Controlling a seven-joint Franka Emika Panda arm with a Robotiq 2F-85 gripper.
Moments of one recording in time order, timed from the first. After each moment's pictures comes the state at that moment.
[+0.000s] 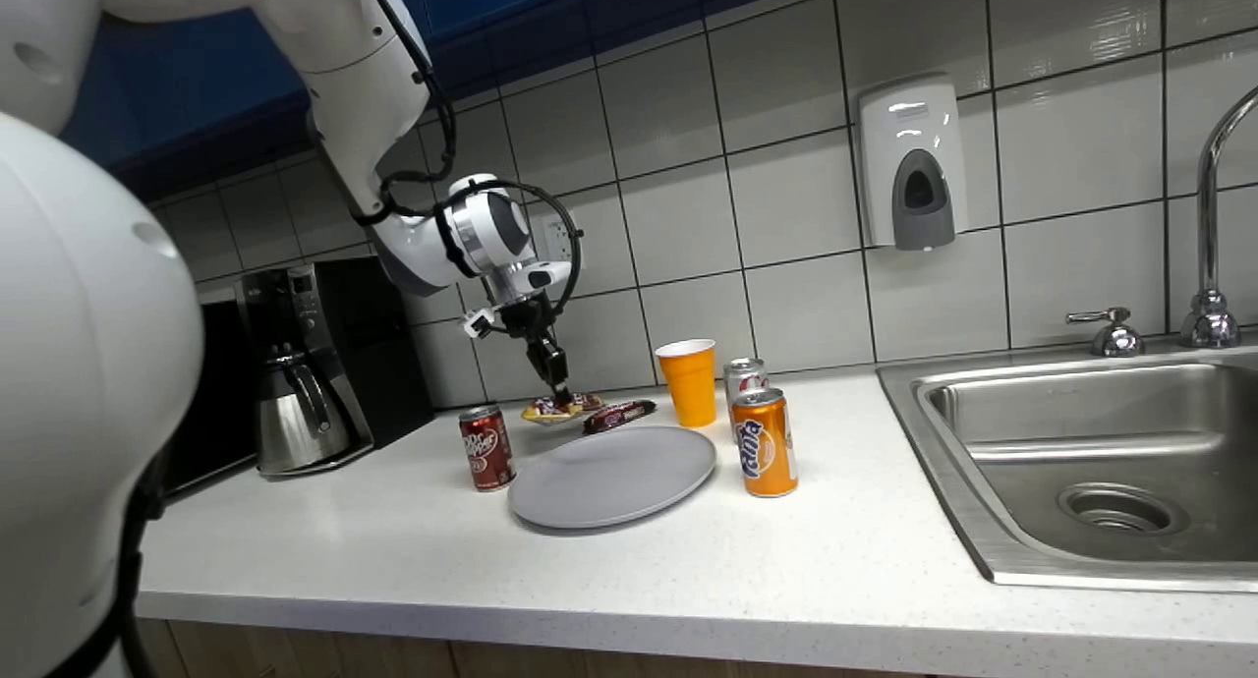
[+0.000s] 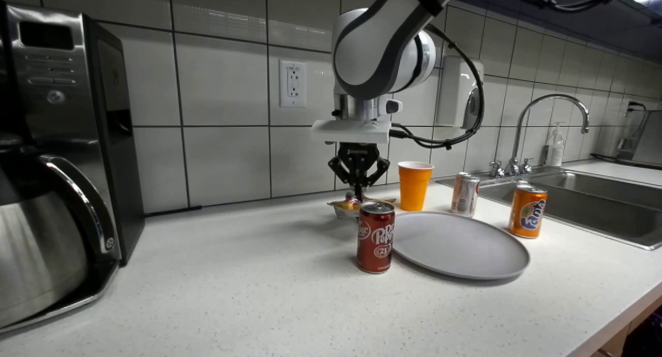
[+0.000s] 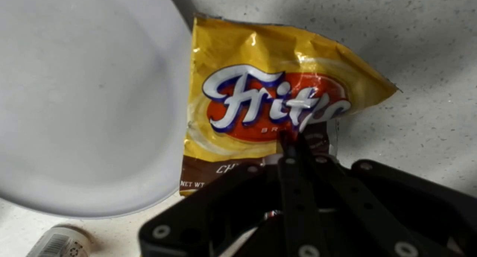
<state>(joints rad) 0.24 0.51 -0.01 -1.79 -0.24 2.35 1.11</state>
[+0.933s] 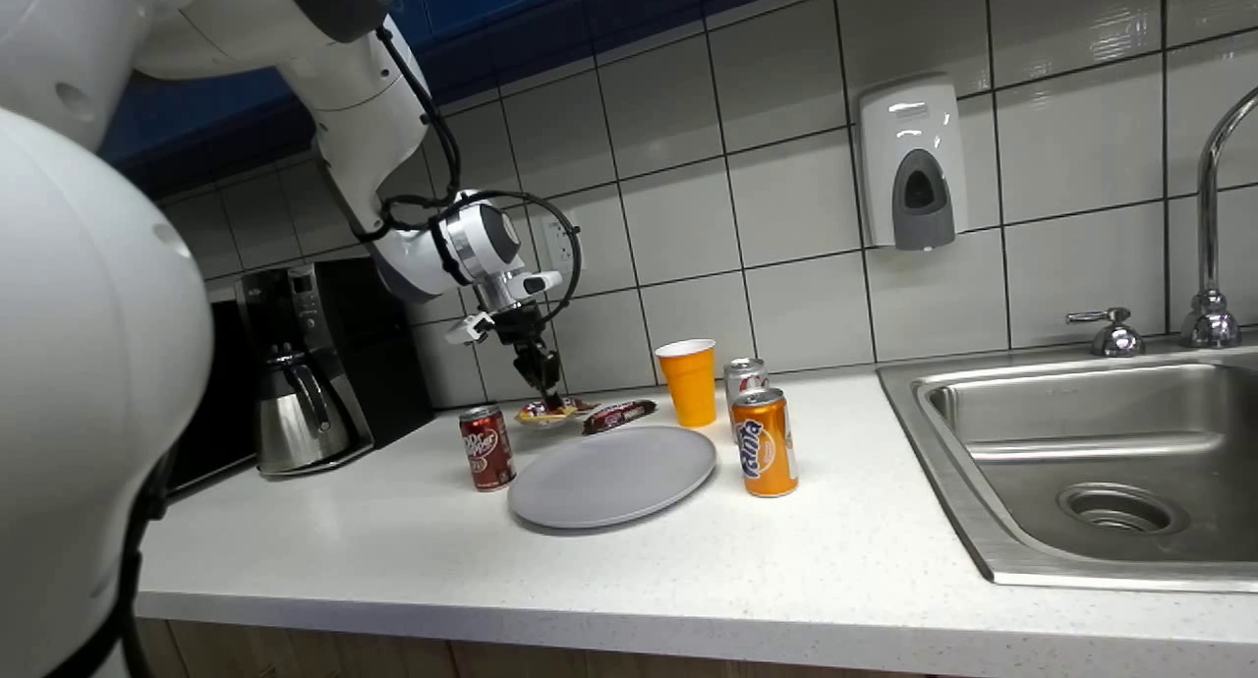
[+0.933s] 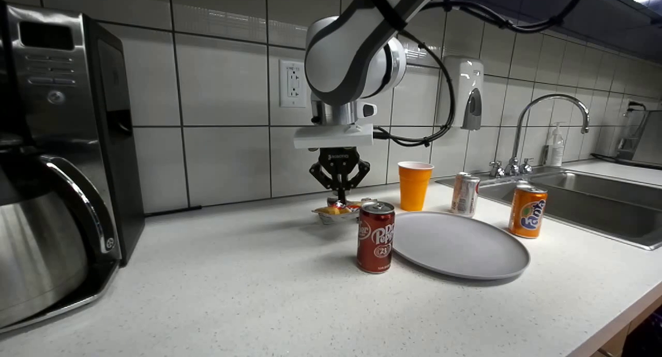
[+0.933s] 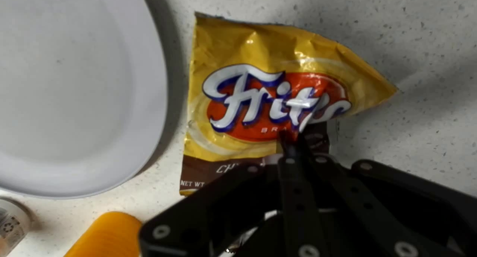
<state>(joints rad) 0.29 0.62 -0.01 -1.62 -0.24 2.25 0.97</state>
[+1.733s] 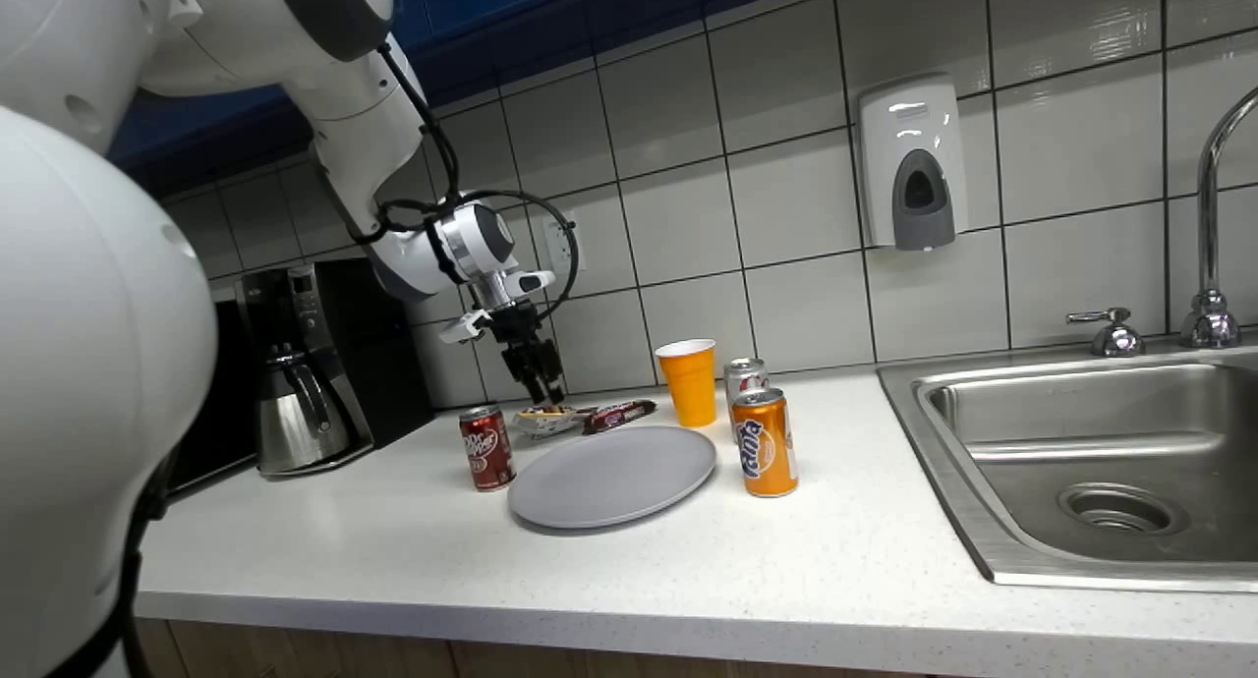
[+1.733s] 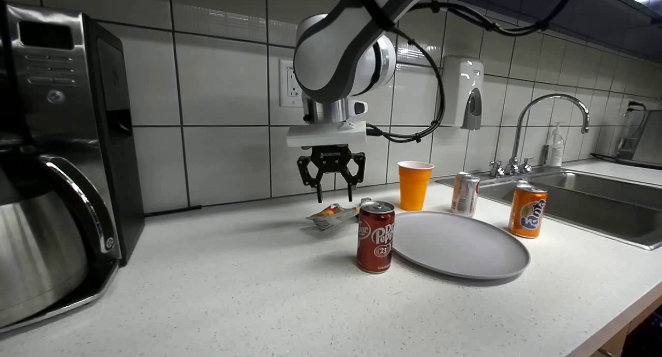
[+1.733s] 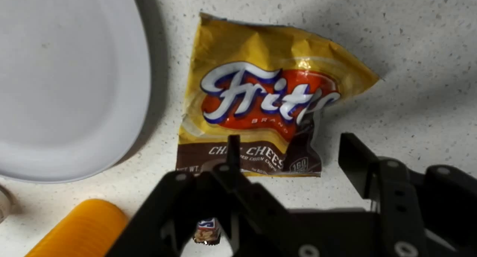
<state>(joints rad) 0.31 0.65 -0.01 -1.56 -0.24 2.22 0.92</state>
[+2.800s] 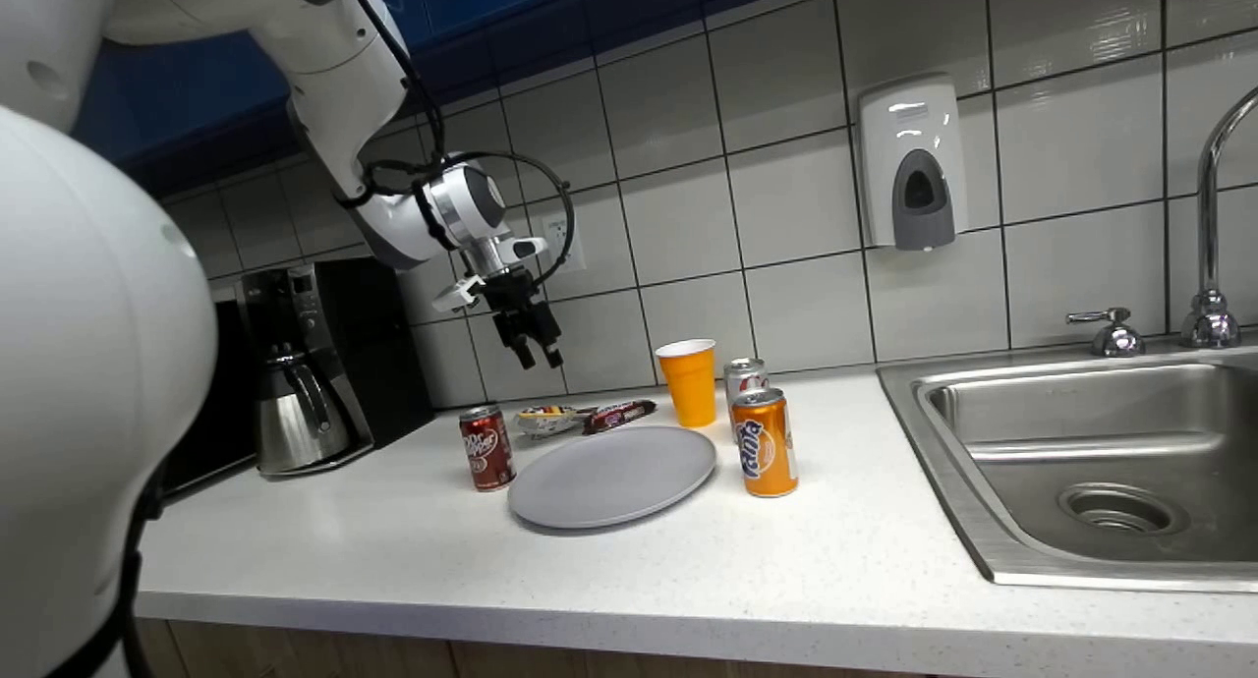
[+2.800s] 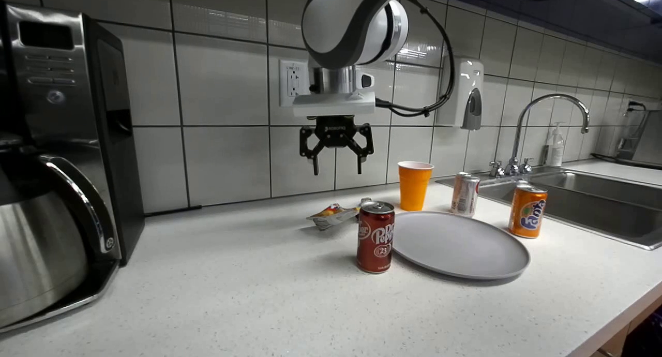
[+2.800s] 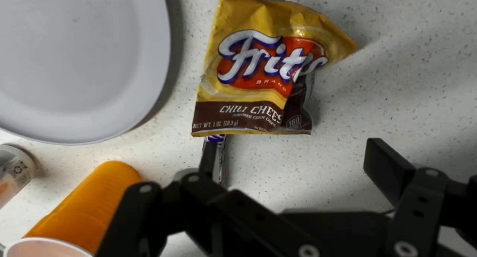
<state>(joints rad) 0.31 0.54 -0.02 -1.61 -0.24 2.22 0.89</state>
